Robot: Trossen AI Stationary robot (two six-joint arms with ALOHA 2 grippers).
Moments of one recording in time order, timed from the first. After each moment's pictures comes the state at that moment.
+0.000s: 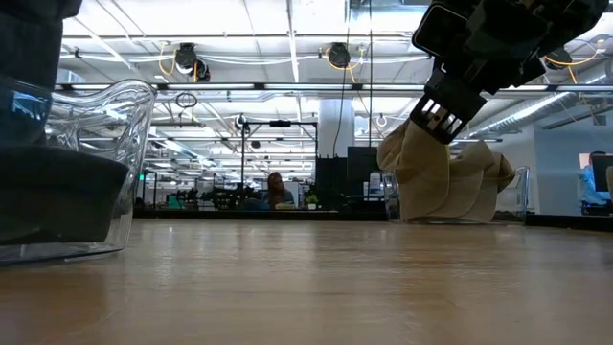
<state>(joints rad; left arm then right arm) -0.82 1.84 1.97 -1.47 -0.24 -2.03 0.05 1.30 0.56 0.25 -0.65 0.41</state>
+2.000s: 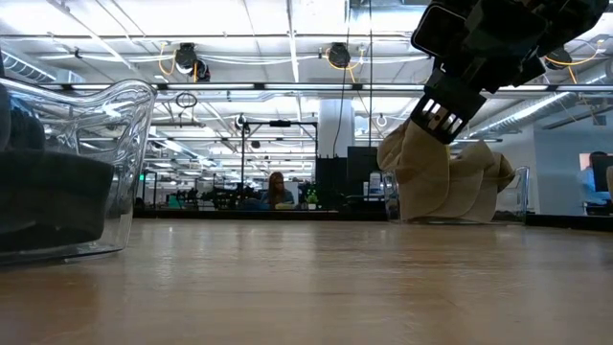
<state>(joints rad) -0.87 1.85 1.75 -1.33 -0.17 -2.03 0.05 1.30 0.56 0.26 -0.65 0.43</state>
